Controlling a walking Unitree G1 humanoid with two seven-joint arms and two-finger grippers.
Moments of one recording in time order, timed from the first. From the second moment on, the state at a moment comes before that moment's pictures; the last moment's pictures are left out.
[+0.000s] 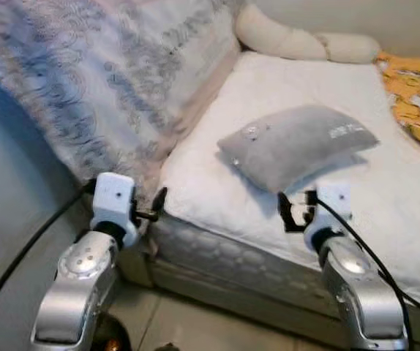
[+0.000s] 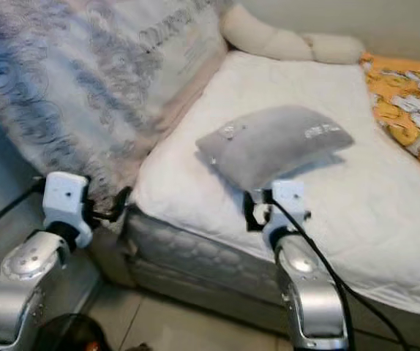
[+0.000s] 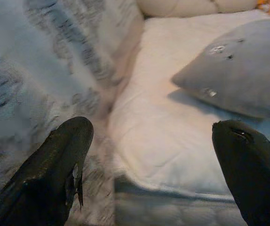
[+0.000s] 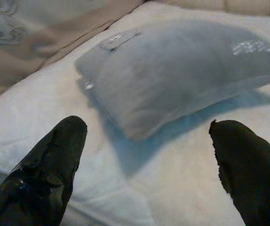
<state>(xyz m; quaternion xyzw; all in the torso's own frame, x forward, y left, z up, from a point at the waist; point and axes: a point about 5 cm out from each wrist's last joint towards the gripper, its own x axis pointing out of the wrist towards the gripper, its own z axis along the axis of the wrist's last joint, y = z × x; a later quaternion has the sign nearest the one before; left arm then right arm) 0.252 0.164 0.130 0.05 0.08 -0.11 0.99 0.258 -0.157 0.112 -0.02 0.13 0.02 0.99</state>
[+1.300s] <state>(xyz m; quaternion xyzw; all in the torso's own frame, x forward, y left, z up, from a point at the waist) 0.254 0.164 0.130 0.02 0.07 -0.10 0.99 0.236 -0.173 0.094 0.04 0.15 0.01 0.99</state>
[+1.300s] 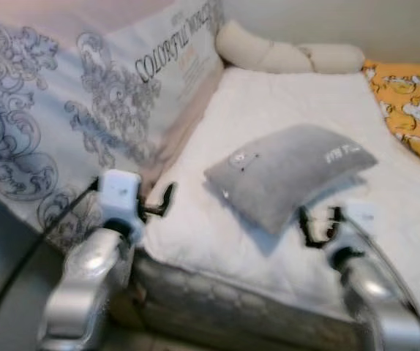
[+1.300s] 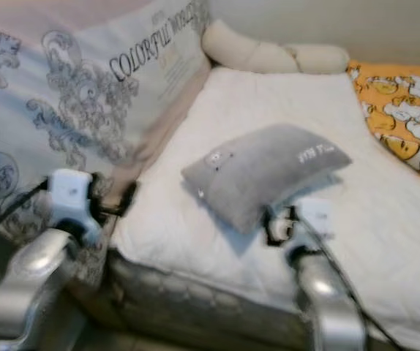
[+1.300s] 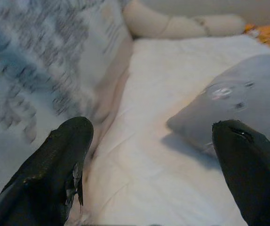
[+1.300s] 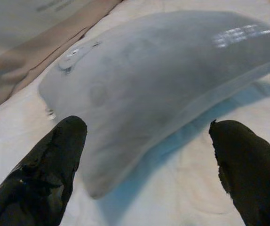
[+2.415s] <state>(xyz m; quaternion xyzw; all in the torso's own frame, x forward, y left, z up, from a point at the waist) 0.252 0.168 0.129 0.01 0.06 -0.12 0.99 0.227 -0.192 0.095 0.04 0.15 -0.02 0.99</state>
